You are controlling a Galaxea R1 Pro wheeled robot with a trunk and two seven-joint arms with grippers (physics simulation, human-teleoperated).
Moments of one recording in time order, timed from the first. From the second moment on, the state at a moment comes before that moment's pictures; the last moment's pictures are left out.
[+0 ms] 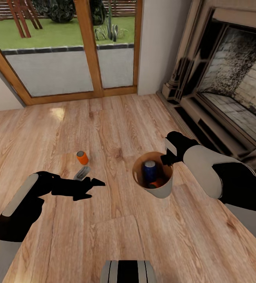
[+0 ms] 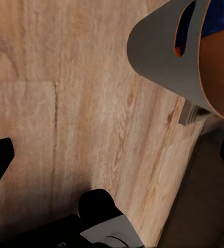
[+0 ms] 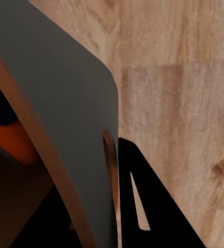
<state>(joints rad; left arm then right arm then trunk) -0.68 0.29 -0.22 -1.48 2.05 1.05 0.99 -1.54 0.08 0.08 -0.05 0.08 1.05 -0.10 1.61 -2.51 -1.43</state>
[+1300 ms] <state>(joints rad) -0.67 0.24 -0.26 -1.53 0.75 0.81 1.13 -1.52 0.07 0.08 -0.05 0.08 1.05 -0.10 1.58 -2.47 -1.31</state>
